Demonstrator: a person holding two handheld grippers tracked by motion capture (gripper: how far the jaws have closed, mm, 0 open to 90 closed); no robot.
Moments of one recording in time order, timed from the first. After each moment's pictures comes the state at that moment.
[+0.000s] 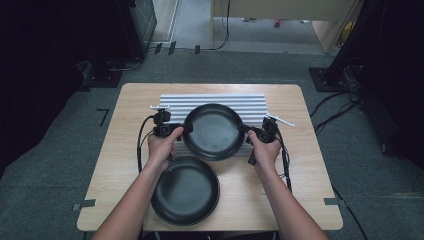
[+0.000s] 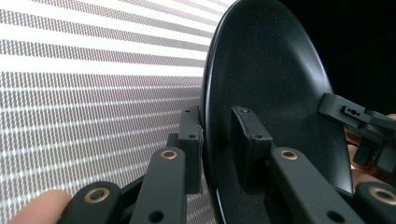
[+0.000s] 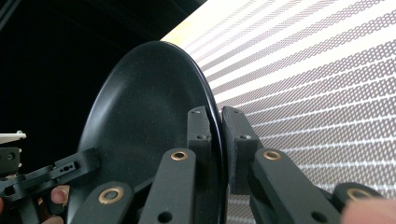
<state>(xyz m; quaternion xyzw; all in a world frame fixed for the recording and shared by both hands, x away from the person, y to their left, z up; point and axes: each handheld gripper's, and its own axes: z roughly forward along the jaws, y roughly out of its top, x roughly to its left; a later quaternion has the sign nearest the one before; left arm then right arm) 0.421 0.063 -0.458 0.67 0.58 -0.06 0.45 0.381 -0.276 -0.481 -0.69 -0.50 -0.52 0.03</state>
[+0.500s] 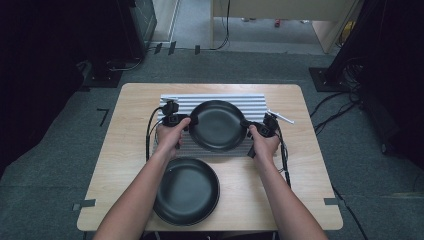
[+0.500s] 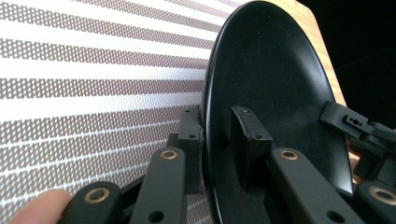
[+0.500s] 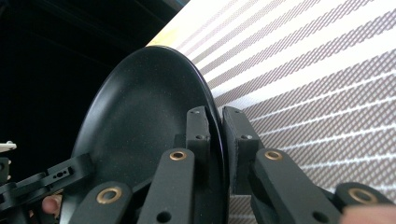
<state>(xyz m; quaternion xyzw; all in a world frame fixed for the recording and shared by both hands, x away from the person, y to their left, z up) 0.466 0.043 -0.472 0.67 0.60 -0.07 0.42 0.412 -0.286 -0.504 -0.72 -0.47 -0.51 0.02</state>
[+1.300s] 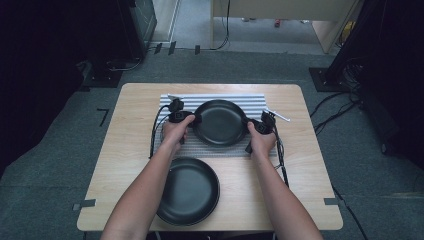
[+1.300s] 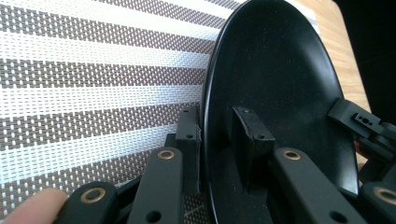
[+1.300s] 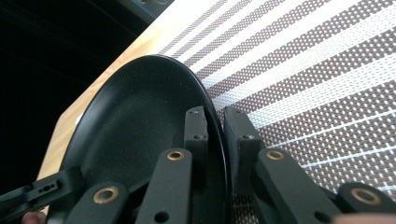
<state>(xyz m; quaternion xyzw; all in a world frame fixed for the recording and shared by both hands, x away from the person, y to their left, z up) 0.500 0.032 -0.502 0.68 0.61 -0.08 0.40 0.437 -0.284 -0.527 -0.74 -0.46 -0.49 -0.04</state>
